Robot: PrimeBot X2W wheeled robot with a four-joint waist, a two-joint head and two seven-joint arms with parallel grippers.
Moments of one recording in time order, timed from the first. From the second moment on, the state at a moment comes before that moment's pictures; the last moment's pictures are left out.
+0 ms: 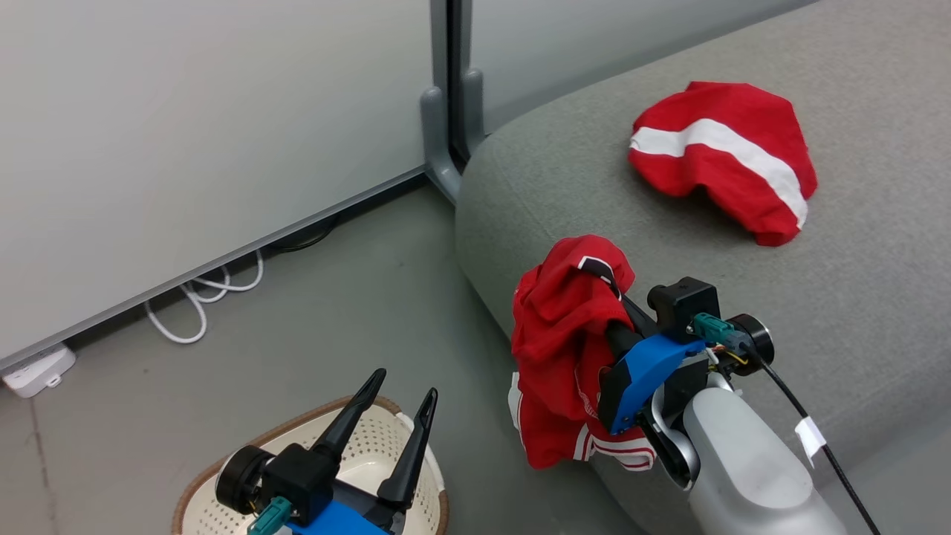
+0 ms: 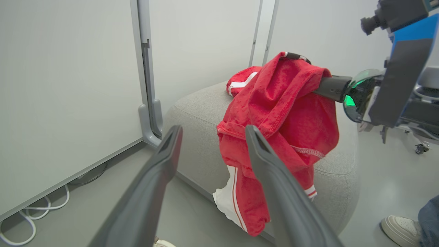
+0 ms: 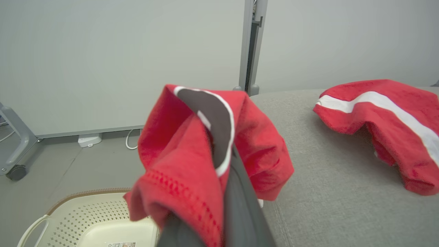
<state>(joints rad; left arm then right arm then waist) -0.15 0.14 -0.43 0.21 -0.25 -0.12 -0.26 -0.53 -0.05 0.32 0.67 0.15 0.13 -0.12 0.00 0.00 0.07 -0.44</state>
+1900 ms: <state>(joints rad) -0.57 0.27 -0.62 0.12 -0.18 -0.12 -0.26 -1.03 -0.43 -0.35 1.06 0.06 0.13 -0.22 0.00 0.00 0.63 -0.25</state>
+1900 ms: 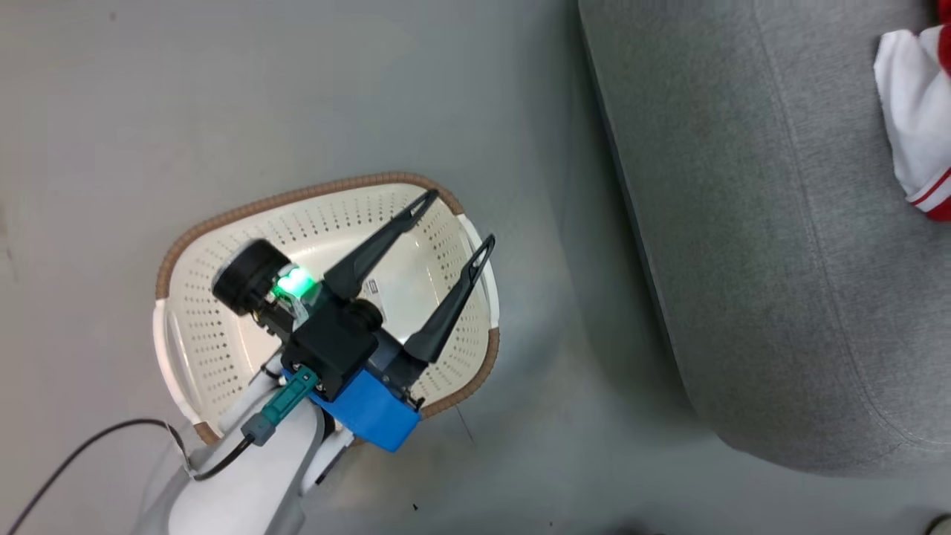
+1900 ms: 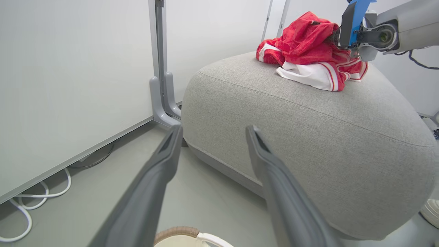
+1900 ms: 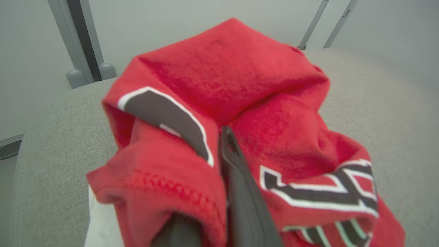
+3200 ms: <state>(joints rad) -0.06 0.09 -0.21 0.23 -0.27 -0.12 -0.26 0.03 -0.08 -0.17 0.02 -0.01 0.13 -0.04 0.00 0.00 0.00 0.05</state>
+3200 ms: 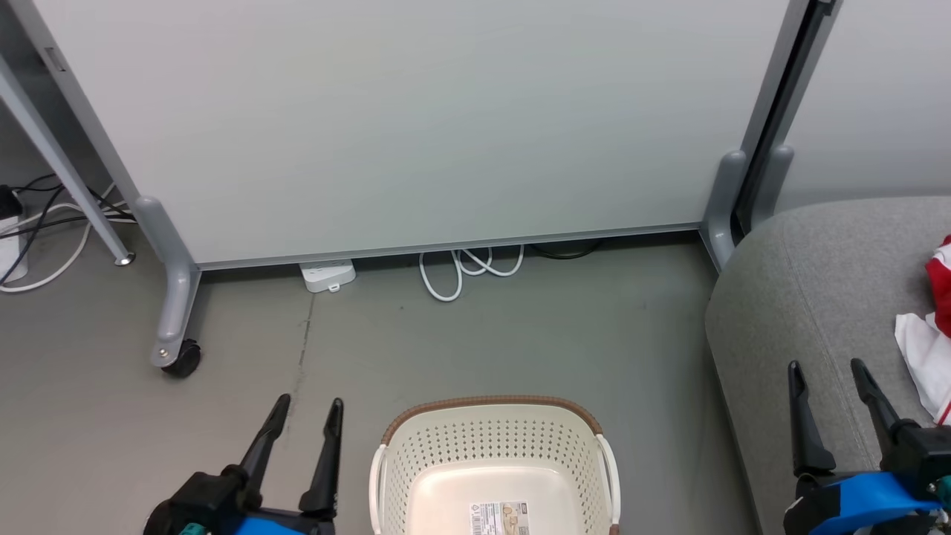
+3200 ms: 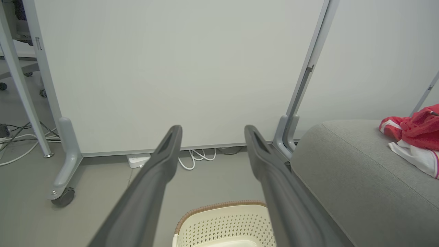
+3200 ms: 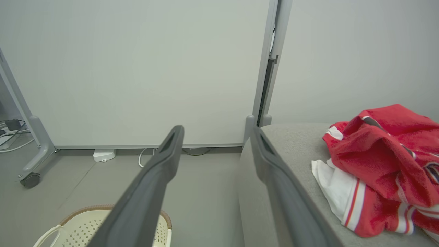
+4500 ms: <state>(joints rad) 0.03 0.04 -0.07 0.36 -0.24 -0.13 -0.25 0.09 -0.05 -0.11 0.14 0.03 0.13 -0.07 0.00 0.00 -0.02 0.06</state>
